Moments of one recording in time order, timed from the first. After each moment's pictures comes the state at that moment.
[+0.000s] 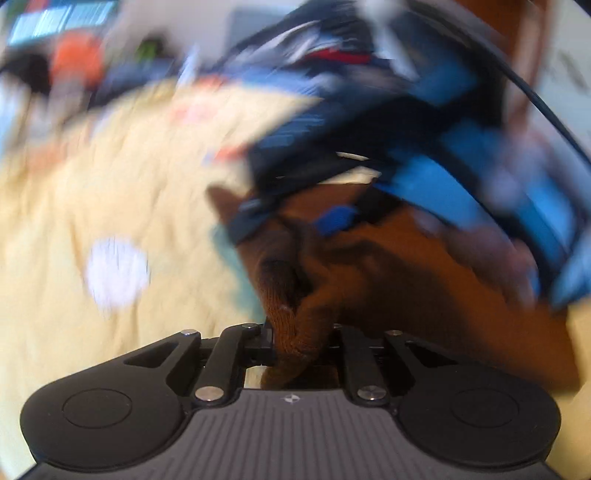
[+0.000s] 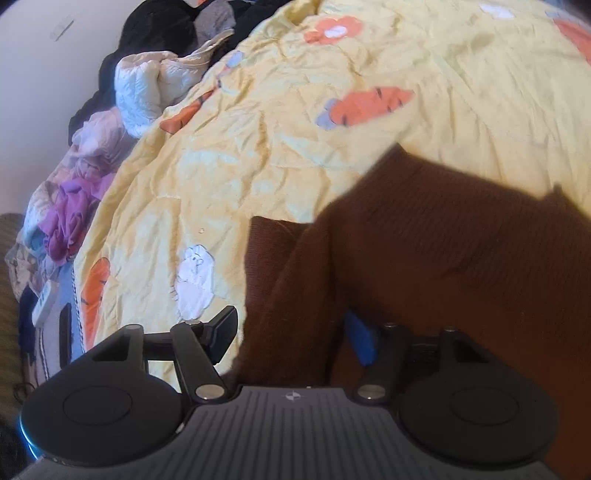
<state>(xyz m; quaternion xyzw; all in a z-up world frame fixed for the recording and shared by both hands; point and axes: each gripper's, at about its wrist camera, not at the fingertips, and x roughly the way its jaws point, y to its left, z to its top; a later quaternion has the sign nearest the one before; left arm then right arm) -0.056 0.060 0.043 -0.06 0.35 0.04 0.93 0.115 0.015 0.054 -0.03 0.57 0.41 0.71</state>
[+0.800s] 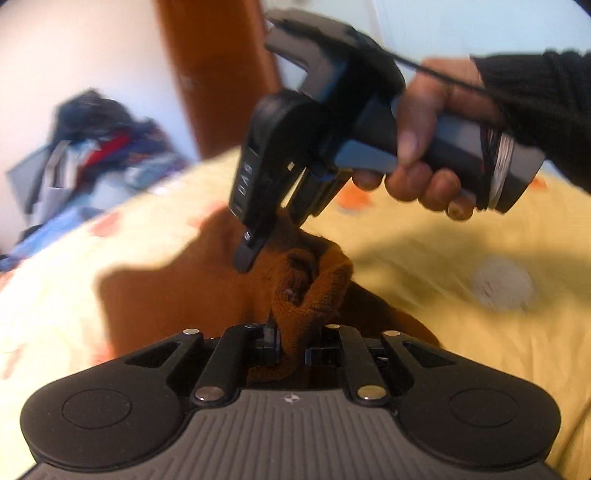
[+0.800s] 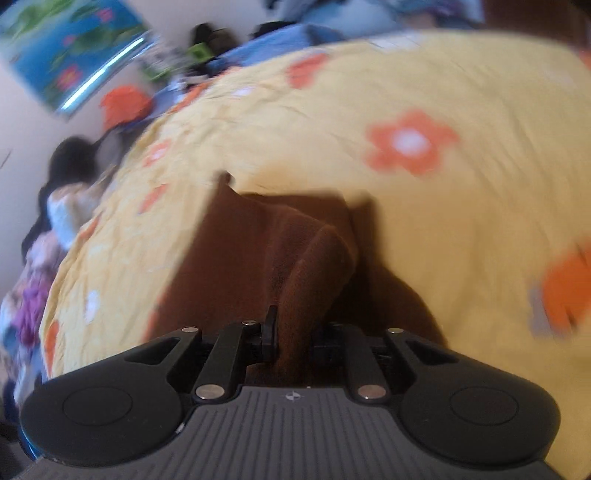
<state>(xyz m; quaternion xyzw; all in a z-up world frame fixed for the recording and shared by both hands) -0.050 -0.185 0.023 0.20 0.28 -0.25 0.91 0.112 -0.333 0.059 0.13 0.51 0.25 0.81</state>
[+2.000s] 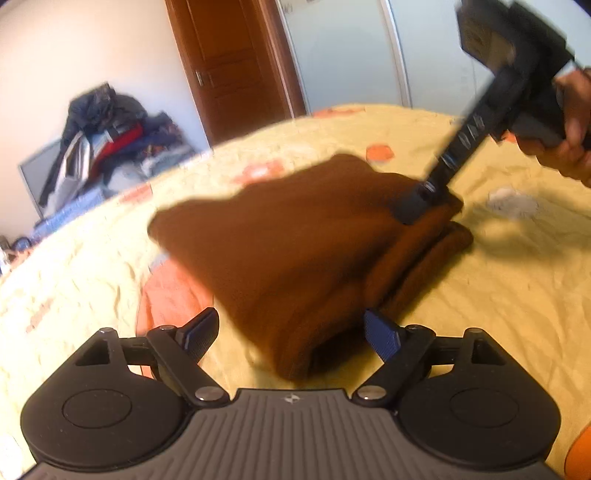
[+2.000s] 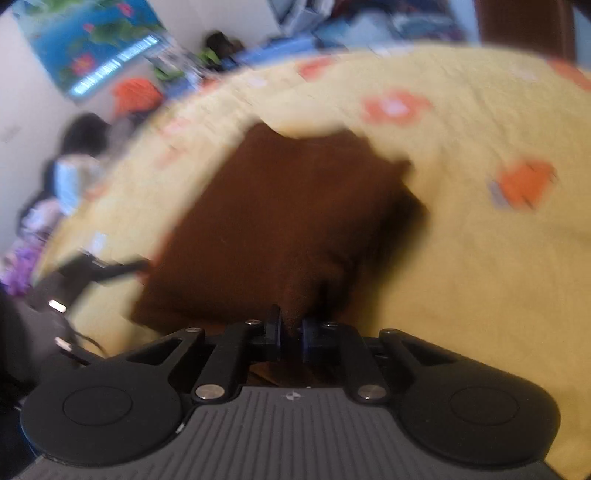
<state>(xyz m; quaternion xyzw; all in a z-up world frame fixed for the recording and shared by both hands) -0.083 -0.082 0.006 0.20 0.27 -0.23 0.91 -0.009 -0.348 0.047 0.08 0.48 0.25 0.84</state>
